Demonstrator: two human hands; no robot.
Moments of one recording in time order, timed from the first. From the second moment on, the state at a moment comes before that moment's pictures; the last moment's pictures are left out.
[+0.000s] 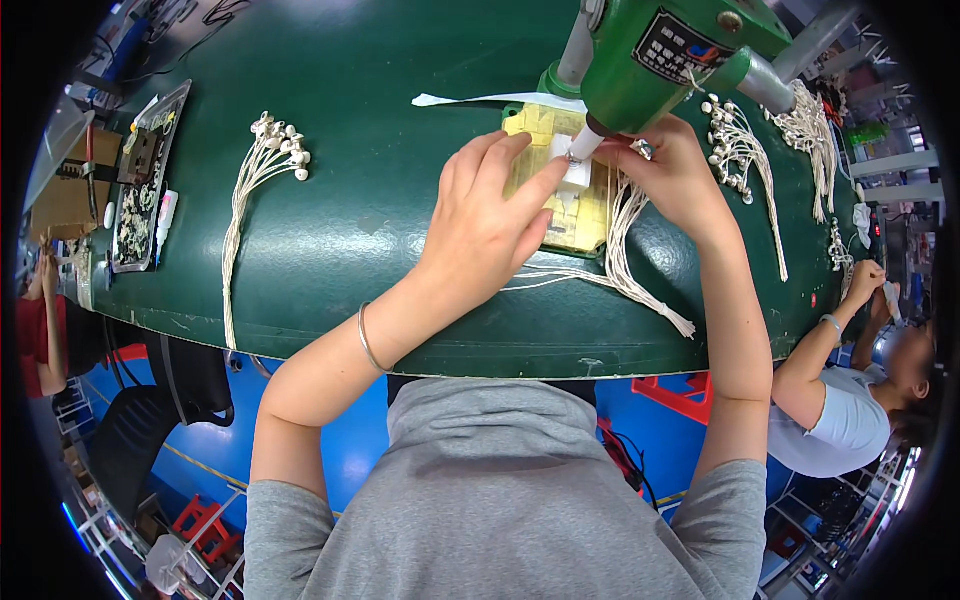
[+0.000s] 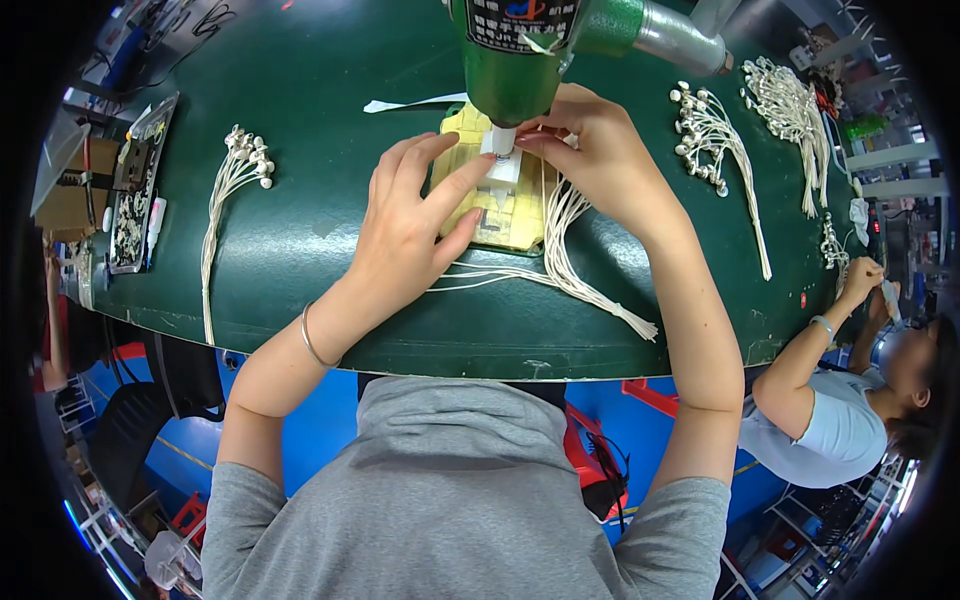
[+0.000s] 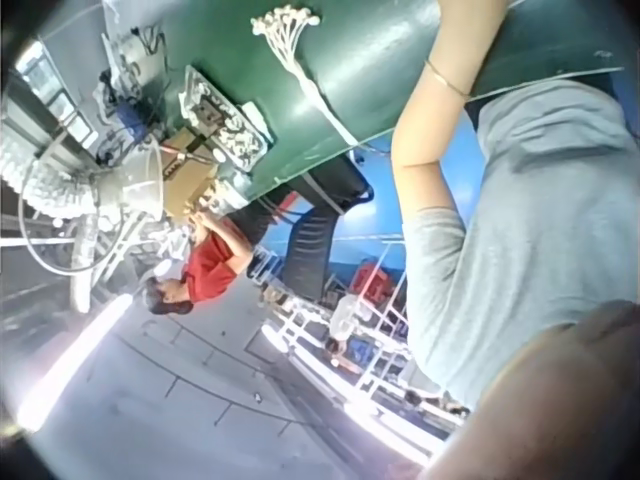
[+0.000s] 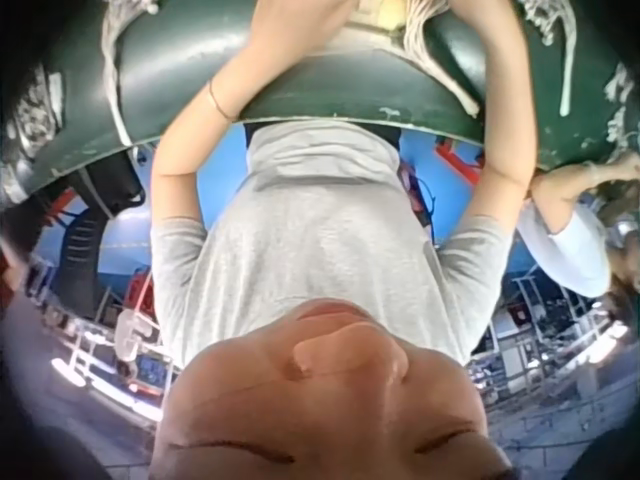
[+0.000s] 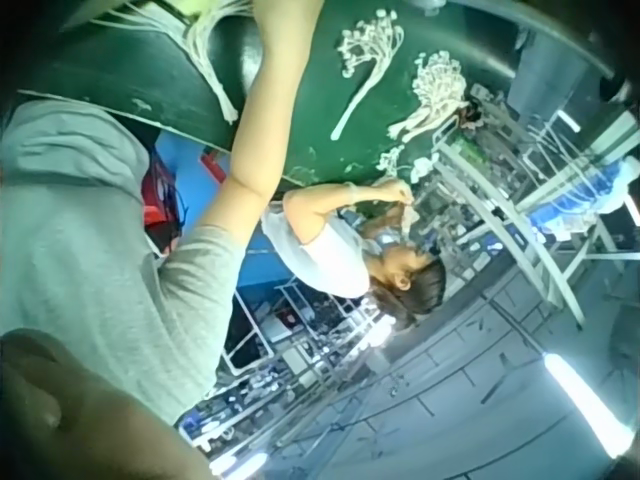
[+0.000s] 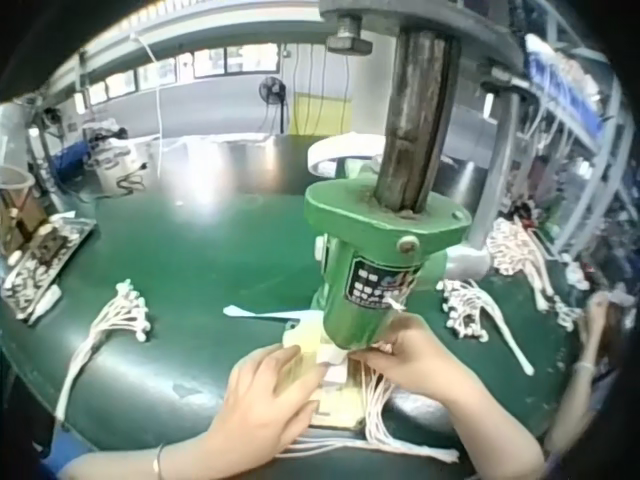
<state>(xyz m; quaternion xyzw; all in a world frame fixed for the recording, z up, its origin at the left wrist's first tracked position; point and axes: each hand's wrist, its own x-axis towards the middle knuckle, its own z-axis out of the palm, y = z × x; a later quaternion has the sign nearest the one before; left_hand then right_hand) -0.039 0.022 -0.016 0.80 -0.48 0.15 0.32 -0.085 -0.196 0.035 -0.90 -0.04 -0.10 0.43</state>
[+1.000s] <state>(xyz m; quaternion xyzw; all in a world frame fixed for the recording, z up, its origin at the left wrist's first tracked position) -0.007 0.010 0.001 0.76 -0.45 0.05 0.46 -0.105 -0.161 0.012 -0.88 0.06 -0.24 0.40</state>
